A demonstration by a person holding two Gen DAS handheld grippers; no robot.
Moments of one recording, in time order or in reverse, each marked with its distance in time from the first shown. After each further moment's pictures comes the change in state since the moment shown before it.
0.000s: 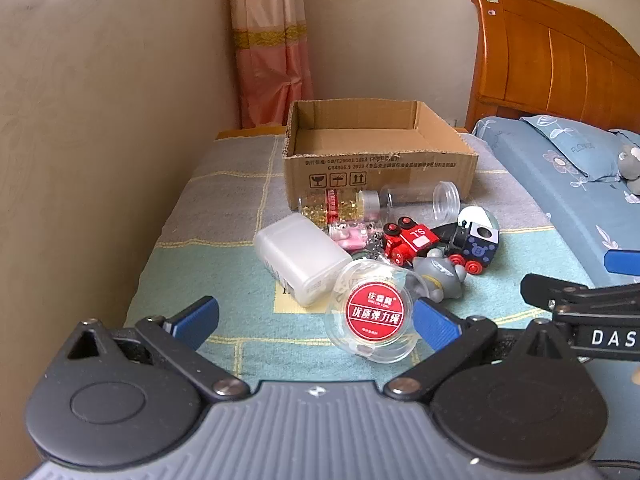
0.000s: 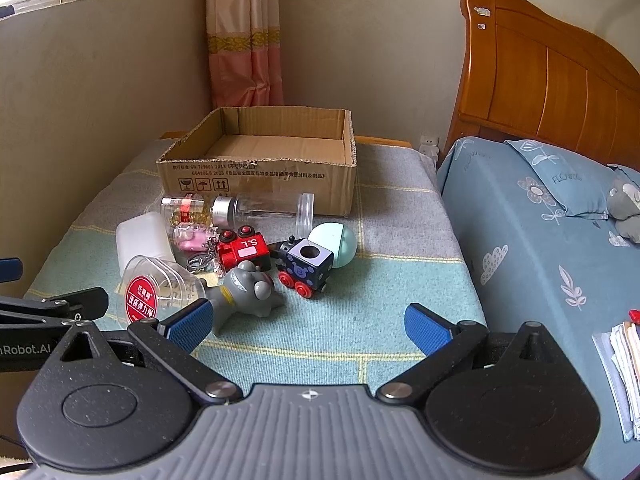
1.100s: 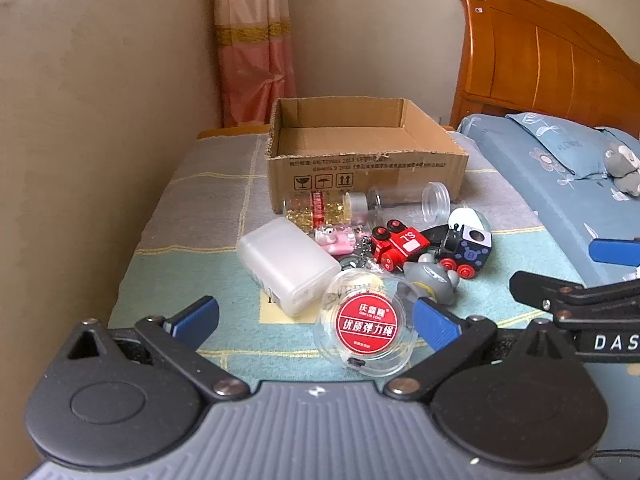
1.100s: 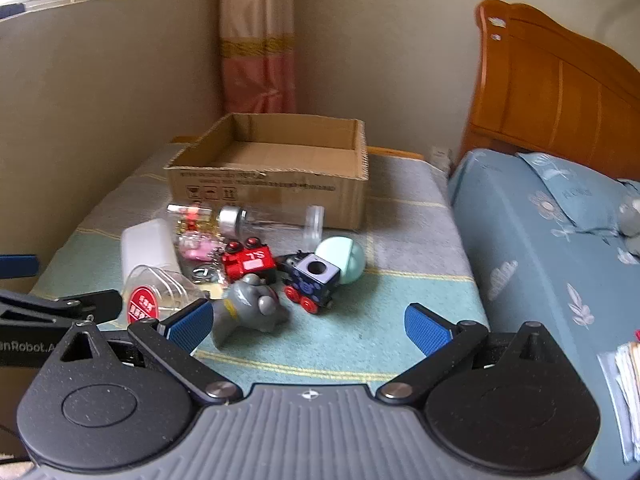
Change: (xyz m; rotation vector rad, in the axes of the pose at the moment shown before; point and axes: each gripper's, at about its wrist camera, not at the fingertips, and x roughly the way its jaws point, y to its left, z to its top) left arm 0.016 0.002 0.007 0.014 0.008 -0.060; right arm 0.007 -0.002 0.006 -0.041 -0.028 0.042
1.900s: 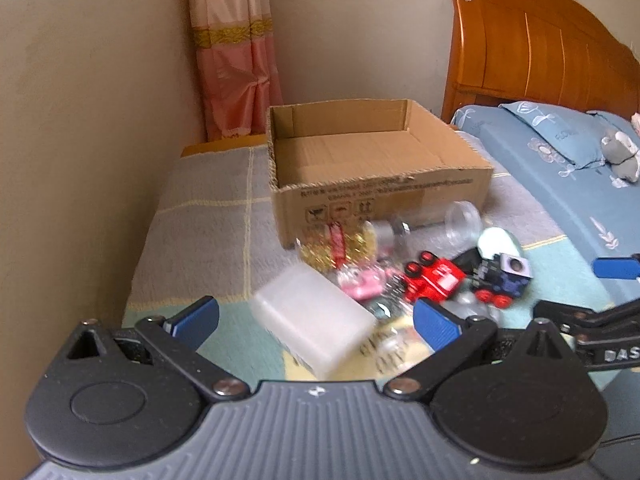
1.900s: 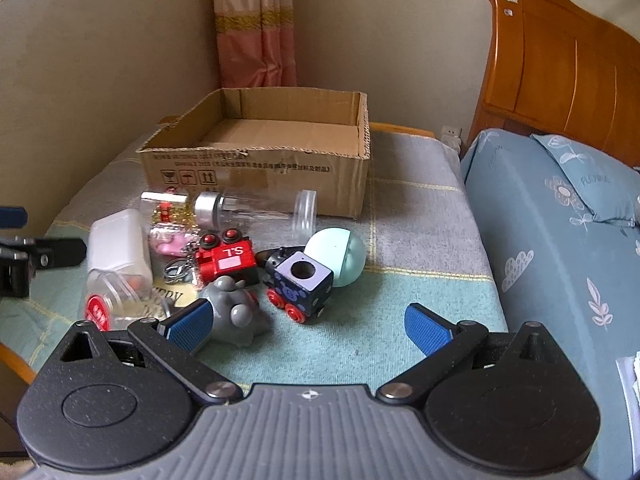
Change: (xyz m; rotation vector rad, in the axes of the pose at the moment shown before) left arm 0.052 0.030 0.045 0.081 0.018 -0.037; right arm 0.057 -0.017 0.011 0.015 0.081 0.011
